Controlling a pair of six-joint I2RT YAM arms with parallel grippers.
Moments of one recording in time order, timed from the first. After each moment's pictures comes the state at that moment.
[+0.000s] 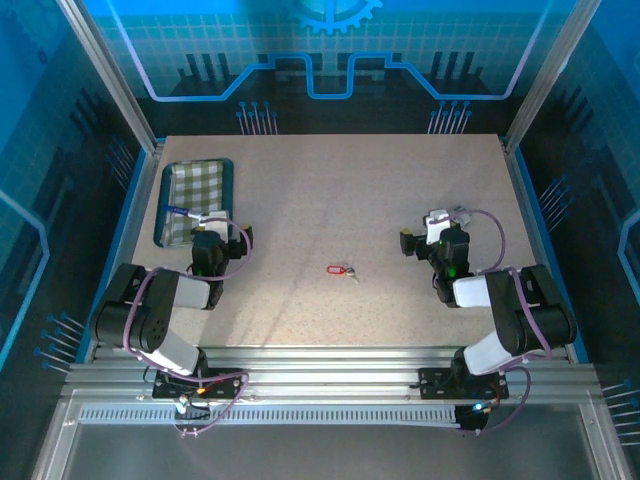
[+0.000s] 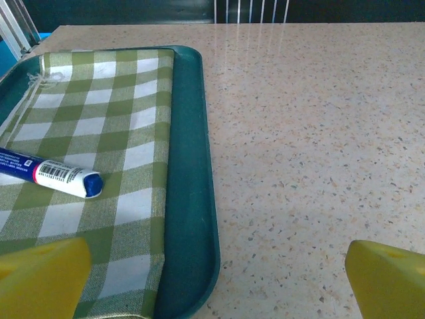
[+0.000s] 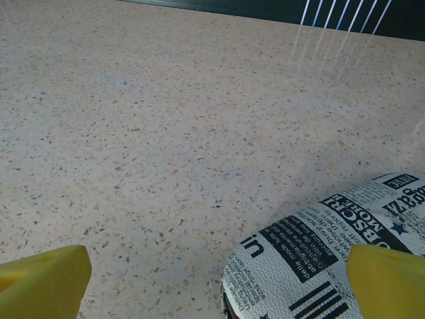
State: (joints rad) left arm -0.09 1.55 0.33 0.86 -0.19 -0.07; right arm 0.13 1.53 0.36 0.78 0.06 -0.07
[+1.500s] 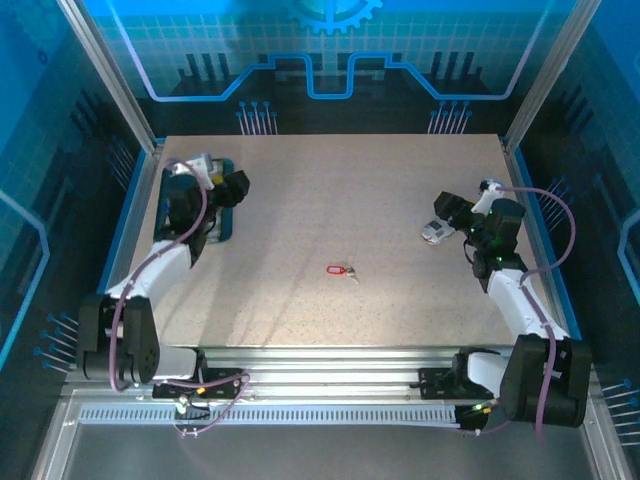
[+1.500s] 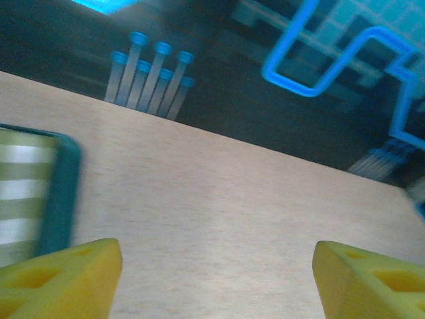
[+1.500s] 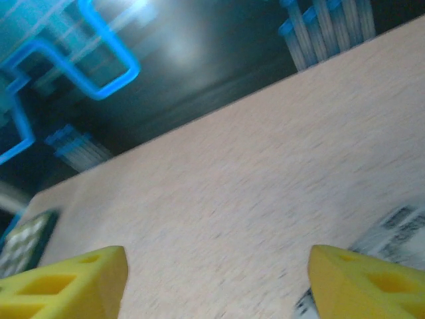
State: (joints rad) left arm -0.01 1.39 0.84 0.25 0.26 -0.45; right arm -0.13 1.14 0.63 0.18 -0.37 0.47
